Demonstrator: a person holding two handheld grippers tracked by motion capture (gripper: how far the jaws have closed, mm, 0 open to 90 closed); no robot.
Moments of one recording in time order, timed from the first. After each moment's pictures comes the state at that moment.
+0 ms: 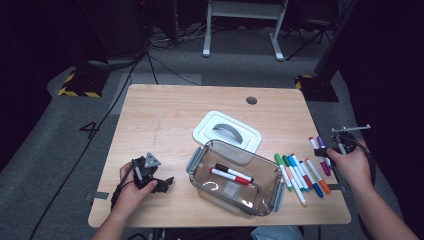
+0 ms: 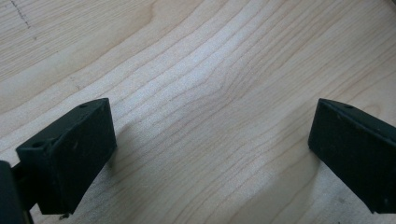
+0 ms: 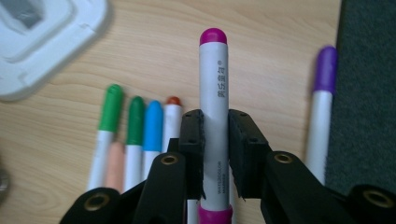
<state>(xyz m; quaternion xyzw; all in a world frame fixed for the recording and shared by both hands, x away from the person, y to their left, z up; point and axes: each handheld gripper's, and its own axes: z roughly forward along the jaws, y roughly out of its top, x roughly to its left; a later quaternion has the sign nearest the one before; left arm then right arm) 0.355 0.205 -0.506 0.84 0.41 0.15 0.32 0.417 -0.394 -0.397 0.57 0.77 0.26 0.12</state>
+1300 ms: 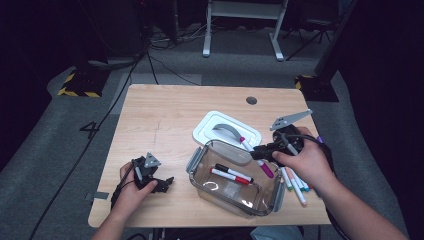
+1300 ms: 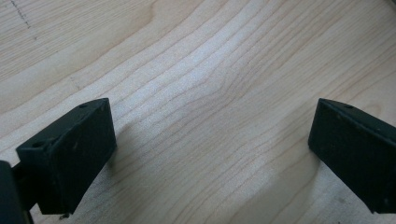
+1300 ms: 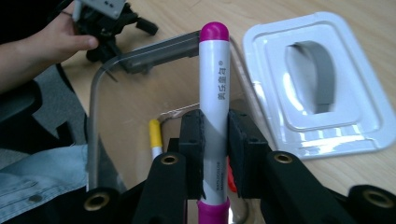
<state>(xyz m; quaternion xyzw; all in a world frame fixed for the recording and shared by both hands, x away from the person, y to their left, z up) 0.355 0.205 -0.506 0.84 0.41 0.15 0.32 0.367 -0.196 -0.306 0.30 0.88 0.36 0.02</state>
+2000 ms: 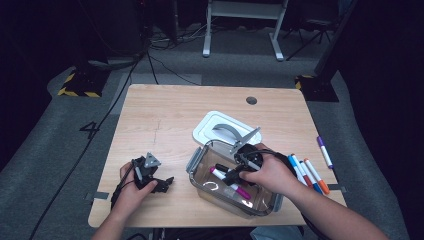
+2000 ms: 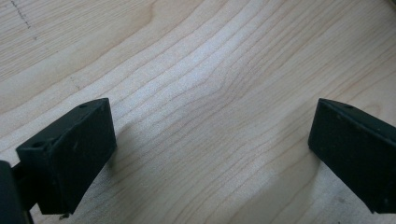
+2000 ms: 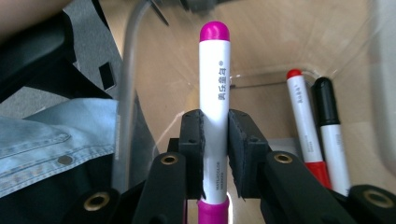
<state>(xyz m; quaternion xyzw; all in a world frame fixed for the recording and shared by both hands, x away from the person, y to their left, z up) 0.355 0.205 -0.506 0.84 0.41 0.15 0.32 0.364 -0.125 -0.370 0.23 0.93 0.27 -0.10</state>
